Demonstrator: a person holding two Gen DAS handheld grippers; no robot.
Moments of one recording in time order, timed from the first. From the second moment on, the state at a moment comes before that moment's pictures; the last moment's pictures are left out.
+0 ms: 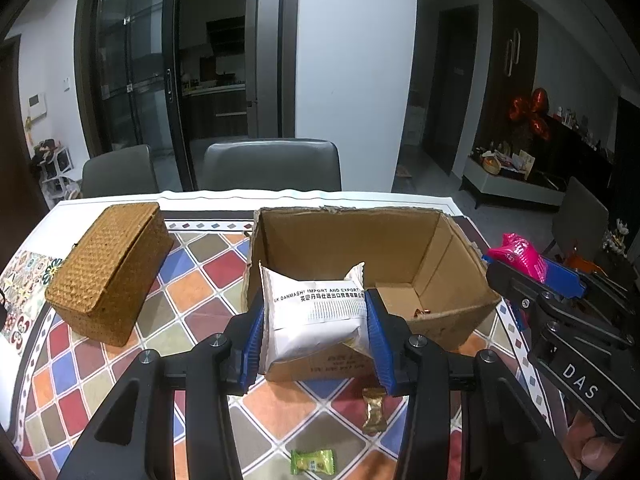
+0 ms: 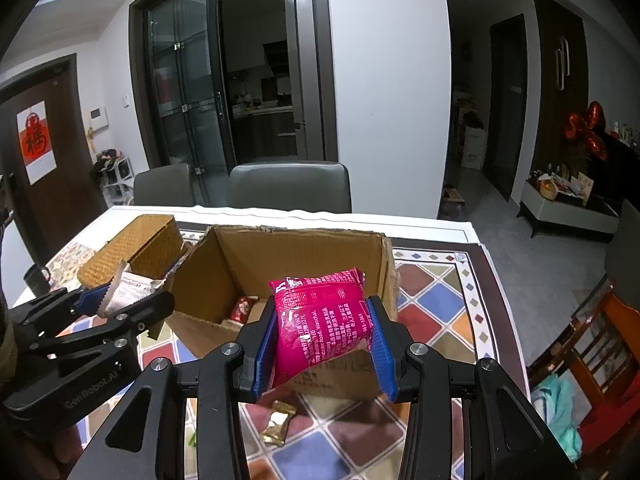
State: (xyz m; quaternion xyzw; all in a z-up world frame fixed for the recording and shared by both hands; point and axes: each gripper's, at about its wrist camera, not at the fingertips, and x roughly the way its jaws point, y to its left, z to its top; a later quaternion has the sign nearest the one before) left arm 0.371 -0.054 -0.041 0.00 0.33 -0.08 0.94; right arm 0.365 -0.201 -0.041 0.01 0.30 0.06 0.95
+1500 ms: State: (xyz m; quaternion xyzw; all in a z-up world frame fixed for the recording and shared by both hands) left arm 0.434 -0.039 -0.067 0.00 0.34 -0.07 0.94; right arm 0.418 -0.188 -0.060 0.00 0.30 0.05 0.95
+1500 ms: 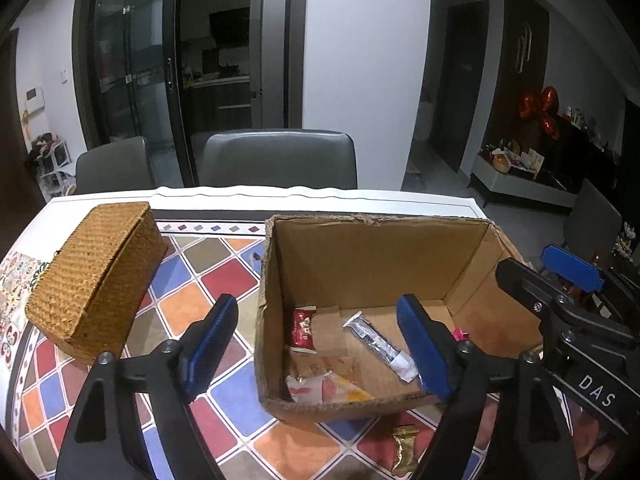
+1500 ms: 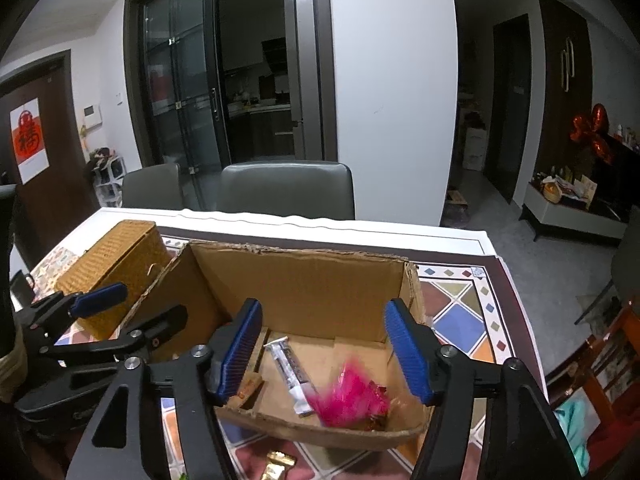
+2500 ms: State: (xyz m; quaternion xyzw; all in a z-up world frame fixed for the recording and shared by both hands) left arm 0.357 -0.041 -0.020 0.01 0.31 -0.08 0.95; right arm 0.347 -0.194 -0.014 -0.01 0.26 0.04 0.96
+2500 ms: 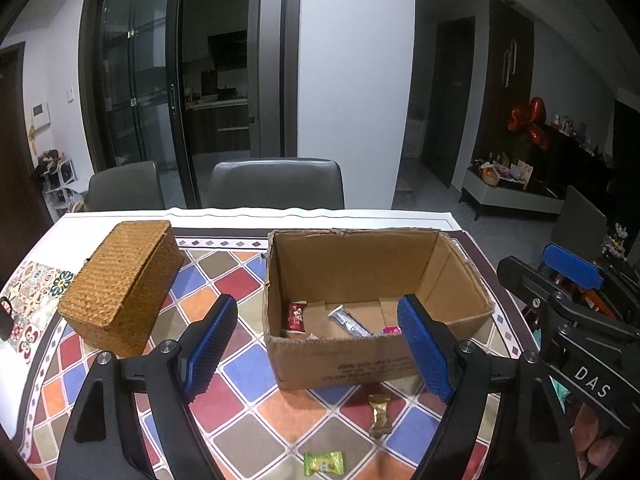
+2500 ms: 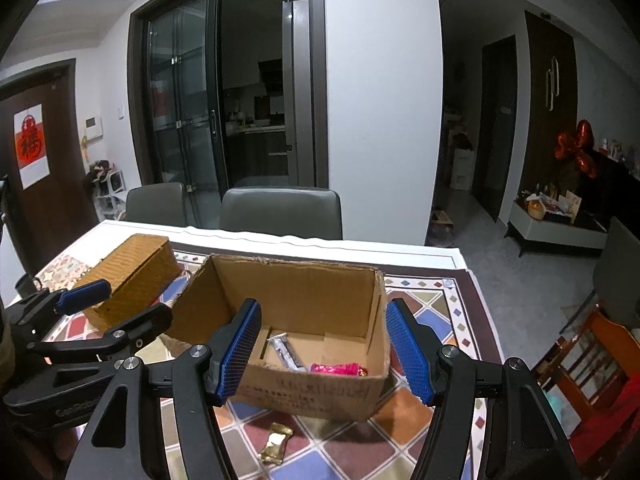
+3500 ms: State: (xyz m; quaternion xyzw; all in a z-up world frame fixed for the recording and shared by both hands) left arm 0.266 -0.039 -0.012 0.02 0.29 -0.09 0.95; right arm 0.259 -0.189 -0.003 -0.02 0.24 0.03 0.97
